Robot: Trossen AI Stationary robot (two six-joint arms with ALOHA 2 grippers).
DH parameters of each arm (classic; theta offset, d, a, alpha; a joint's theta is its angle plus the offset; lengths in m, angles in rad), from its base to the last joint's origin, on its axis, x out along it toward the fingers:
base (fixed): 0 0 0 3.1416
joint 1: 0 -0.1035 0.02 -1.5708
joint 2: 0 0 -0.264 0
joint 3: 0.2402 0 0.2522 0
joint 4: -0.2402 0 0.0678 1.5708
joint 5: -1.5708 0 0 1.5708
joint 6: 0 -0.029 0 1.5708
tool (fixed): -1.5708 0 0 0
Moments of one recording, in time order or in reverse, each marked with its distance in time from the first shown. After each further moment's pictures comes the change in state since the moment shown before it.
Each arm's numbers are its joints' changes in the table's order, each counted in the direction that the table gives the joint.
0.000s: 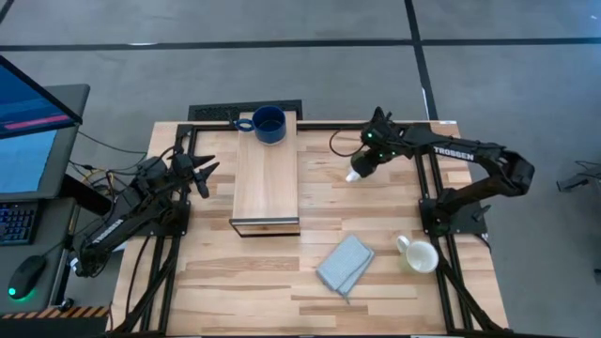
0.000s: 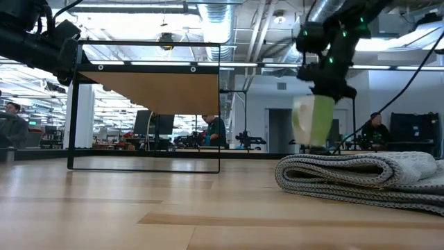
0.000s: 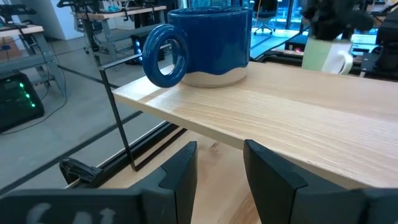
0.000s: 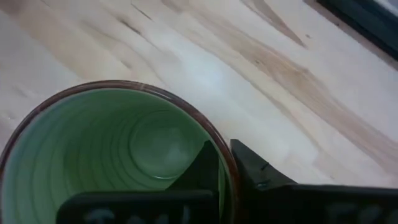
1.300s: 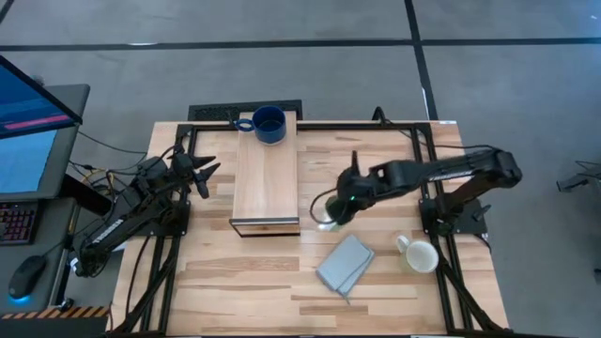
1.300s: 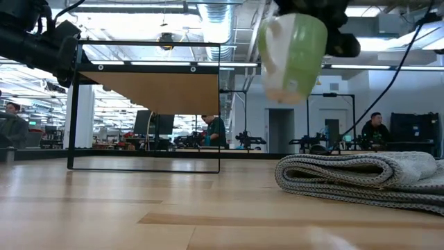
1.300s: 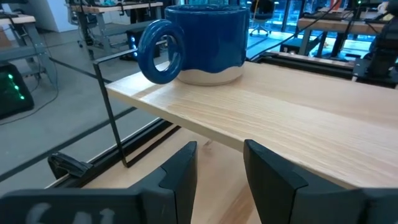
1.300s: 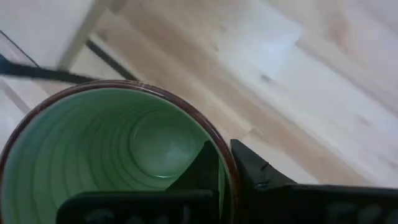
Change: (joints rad) left arm 0.001 -0.001 0.000 -0.004 0.018 0.043; right arm -0.667 -0.153 0.322 -0.186 0.052 -0.693
